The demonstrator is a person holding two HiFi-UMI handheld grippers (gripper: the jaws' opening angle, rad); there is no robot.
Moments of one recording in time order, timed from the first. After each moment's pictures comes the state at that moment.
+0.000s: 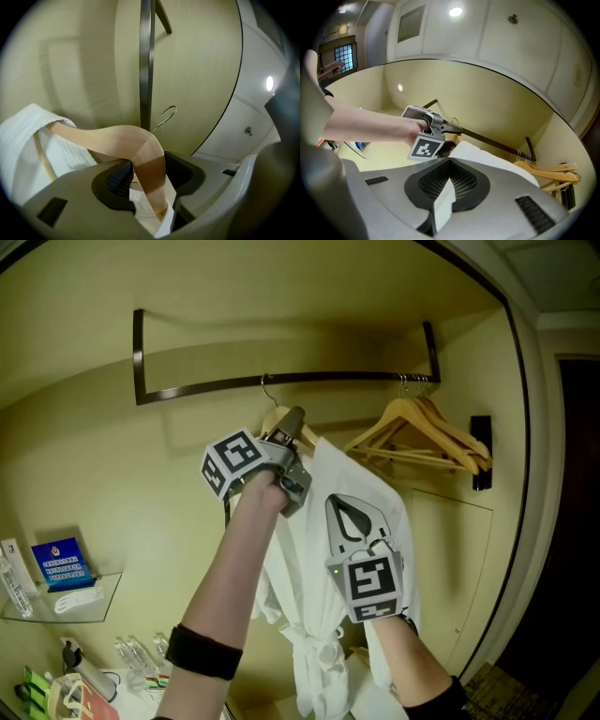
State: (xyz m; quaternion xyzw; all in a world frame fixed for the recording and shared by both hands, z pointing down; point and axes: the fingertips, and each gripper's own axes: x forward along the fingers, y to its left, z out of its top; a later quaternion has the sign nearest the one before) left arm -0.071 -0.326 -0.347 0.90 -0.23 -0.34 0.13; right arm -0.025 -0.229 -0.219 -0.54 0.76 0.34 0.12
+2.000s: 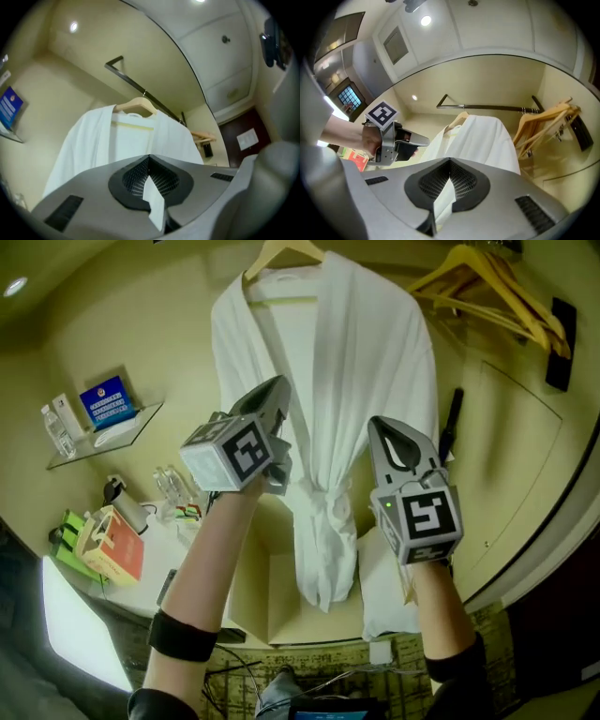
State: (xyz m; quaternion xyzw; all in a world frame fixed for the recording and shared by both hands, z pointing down) left arm -0.130 -0.225 -0.096 0.80 -0.58 -0.15 -0.05; right arm 0.021 -0.203 -0.054 -0.40 0.88 0.23 0.10
